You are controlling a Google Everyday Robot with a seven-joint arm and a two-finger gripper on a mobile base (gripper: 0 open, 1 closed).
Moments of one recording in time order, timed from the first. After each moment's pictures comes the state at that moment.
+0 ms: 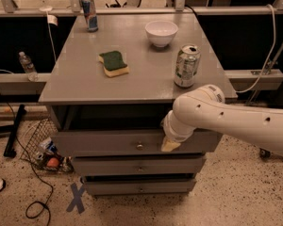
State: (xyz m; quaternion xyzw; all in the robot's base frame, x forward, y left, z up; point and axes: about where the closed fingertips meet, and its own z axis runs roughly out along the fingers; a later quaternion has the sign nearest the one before) arm 0.569 -0.087 0.632 -0.72 0.67 -0.04 0.19
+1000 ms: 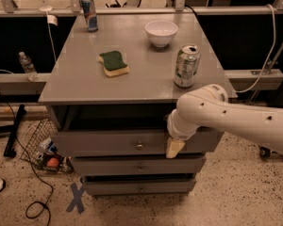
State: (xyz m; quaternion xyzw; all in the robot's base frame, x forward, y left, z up) arm 0.577 -0.102 0.626 -0.71 0.68 -0.04 0.19
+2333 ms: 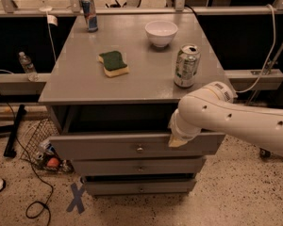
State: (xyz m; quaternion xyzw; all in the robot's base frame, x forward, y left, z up) arm 0.563 -0.114 0.647 -0.71 0.68 -0.07 0.18
